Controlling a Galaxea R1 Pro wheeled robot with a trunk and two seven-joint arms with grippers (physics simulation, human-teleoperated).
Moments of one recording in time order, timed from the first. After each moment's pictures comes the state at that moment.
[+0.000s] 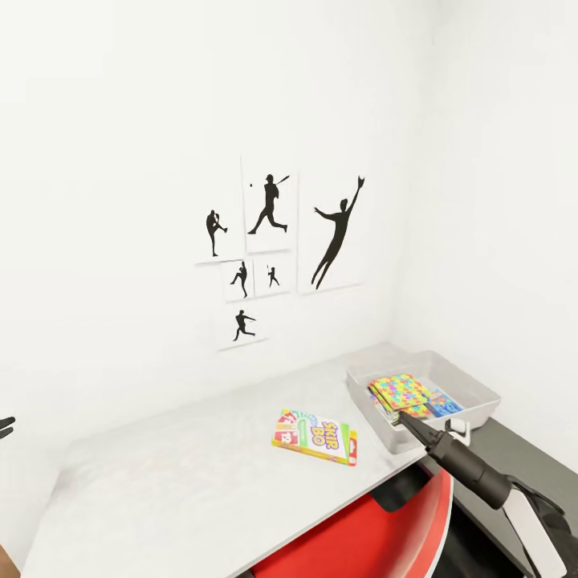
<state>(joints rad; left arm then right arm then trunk) -0.42 0.67 0.84 -0.79 0.01 0.71 -1.57 -0.28 -0.25 -0.22 -1.08 -0.77 0.54 1.06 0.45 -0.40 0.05</state>
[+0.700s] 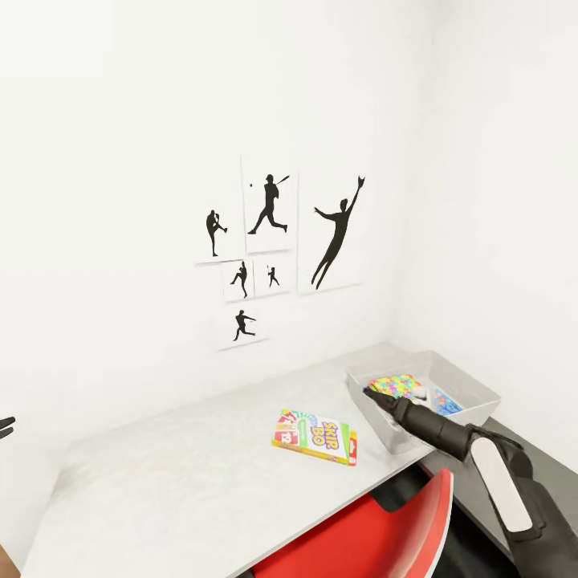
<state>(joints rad) -0.42 0.67 0.84 -0.79 0.01 0.71 -1.57 -0.38 -0.18 -0.15 -1.32 -0.72 0.84 0.57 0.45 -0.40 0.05</state>
